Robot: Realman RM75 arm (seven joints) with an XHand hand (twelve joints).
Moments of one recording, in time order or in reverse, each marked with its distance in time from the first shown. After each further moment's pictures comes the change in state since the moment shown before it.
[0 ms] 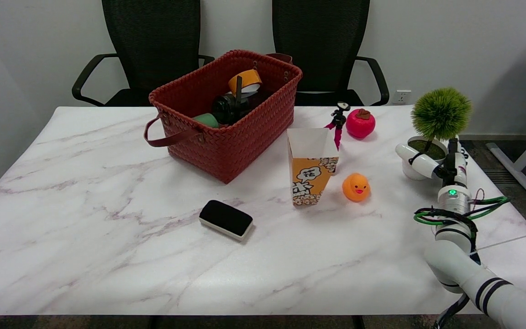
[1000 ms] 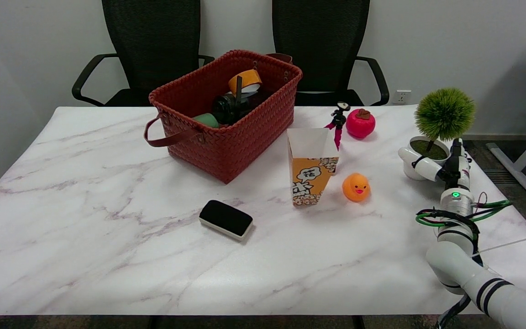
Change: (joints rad) arm 0.006 0.001 0.001 -0.037 0.007 -0.007 0.045
